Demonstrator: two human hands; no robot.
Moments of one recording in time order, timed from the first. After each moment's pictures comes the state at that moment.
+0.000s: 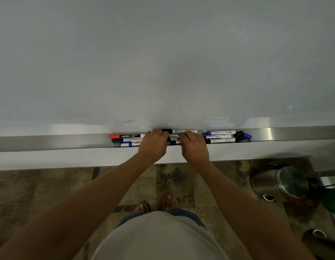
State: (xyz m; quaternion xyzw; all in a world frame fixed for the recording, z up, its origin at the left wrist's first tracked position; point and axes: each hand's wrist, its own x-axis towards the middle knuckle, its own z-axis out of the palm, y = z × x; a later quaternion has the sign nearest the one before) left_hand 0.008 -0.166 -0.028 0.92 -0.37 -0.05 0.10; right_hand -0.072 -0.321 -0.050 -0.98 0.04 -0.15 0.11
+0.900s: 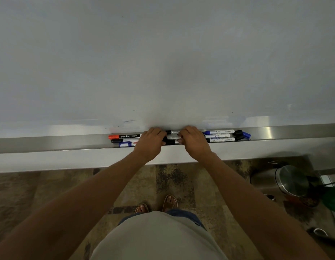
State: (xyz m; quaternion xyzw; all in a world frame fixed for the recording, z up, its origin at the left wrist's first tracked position) left_hand 0.016 -0.155 -0.029 0.91 -0.39 -0.07 0.14; right_hand -0.058 -0.338 -0.035 -0.99 0.01 -0.03 0.15
